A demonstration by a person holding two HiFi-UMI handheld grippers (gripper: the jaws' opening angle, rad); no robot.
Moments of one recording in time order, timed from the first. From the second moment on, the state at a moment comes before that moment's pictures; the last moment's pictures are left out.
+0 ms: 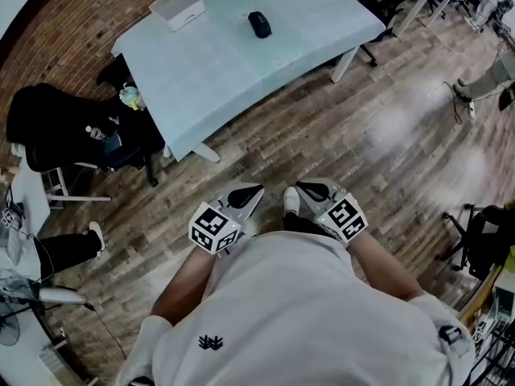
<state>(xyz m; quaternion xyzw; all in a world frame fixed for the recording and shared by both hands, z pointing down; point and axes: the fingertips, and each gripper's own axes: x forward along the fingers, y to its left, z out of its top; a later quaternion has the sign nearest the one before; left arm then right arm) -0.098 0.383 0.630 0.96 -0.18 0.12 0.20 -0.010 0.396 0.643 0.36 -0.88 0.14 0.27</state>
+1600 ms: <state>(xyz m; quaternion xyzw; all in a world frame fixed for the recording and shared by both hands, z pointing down) 0.019 -0.093 0.666 0.95 -0.21 0.15 0.18 0.111 -0.059 0.709 0.34 -0.87 0.15 0.33</state>
